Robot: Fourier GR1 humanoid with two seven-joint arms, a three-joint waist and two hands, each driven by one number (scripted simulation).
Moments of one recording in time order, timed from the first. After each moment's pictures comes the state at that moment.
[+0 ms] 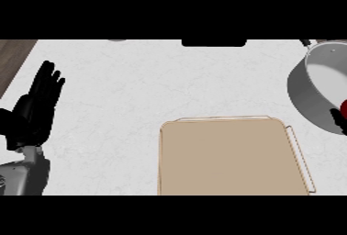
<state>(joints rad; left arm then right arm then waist) -0.20 0.21 0.13 -1.64 0.08 0.12 0.24 -0.23 -0.33 -0.47 -1.78 0.50 0.22 0.10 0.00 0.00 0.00</state>
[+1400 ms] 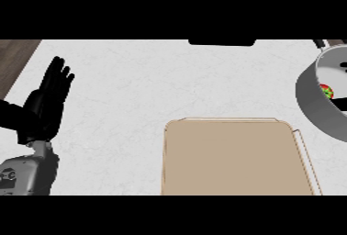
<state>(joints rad) -0.24 0.18 0.11 -1.62 0.07 0.11 0.23 -0.69 -0.60 -0.56 -0.45 0.74 -0.12 -0.42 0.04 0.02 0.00</state>
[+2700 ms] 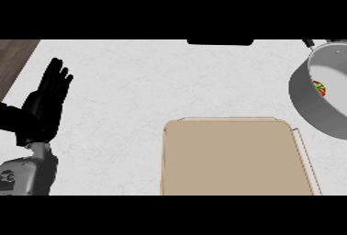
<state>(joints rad) -0.23 0.18 0.11 -1.63 0.06 0.11 0.22 -0.62 -0.95 -0.88 -0.18 0.36 0.42 -0.68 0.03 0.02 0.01</state>
